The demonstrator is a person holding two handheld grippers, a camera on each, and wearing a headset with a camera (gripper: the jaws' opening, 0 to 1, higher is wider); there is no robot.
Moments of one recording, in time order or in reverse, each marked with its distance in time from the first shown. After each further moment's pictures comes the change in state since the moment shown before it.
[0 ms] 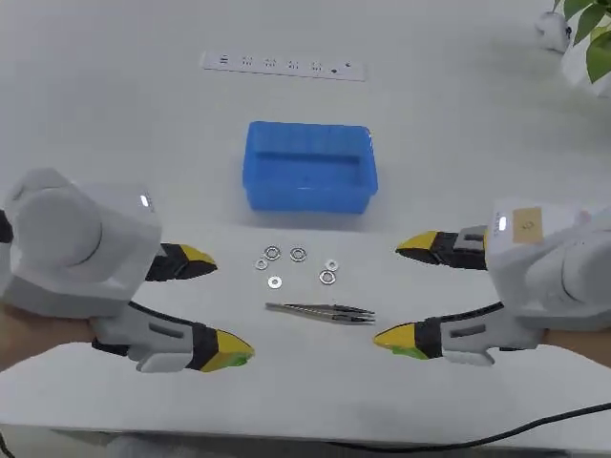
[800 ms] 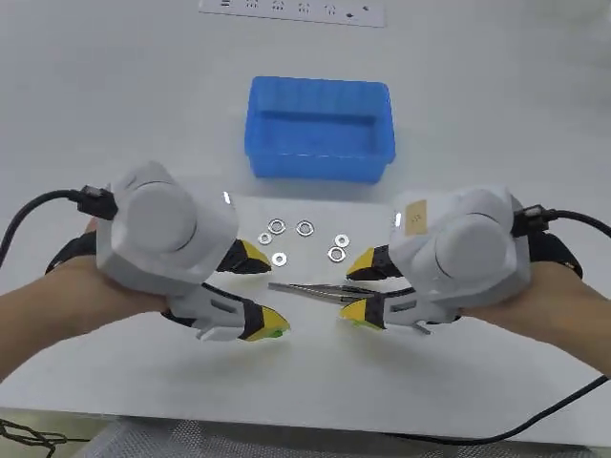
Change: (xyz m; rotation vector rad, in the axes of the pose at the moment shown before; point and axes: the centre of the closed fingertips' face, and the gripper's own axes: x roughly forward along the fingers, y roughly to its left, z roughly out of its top) left arm 0.067 0.001 -0.009 0.088 0.095 -0.135; right arm 0.067 0.011 -0.025 -0.039 0.177 0.167
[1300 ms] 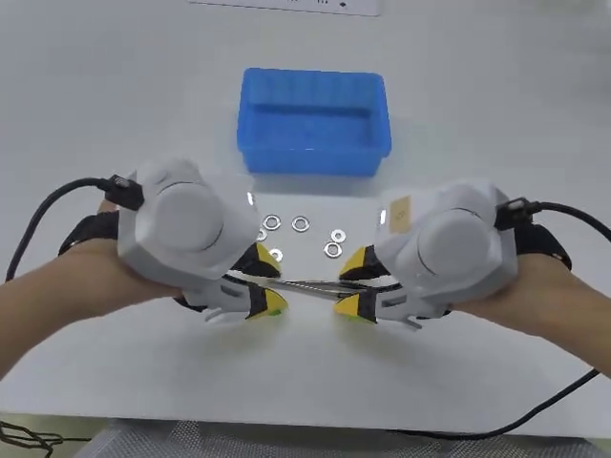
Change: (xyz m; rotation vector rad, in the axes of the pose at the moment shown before) left arm 0.011 0.004 0.000 0.128 0.068 -0.029; right arm 0.003 -0.002 0.000 -0.023 0.028 -0.009
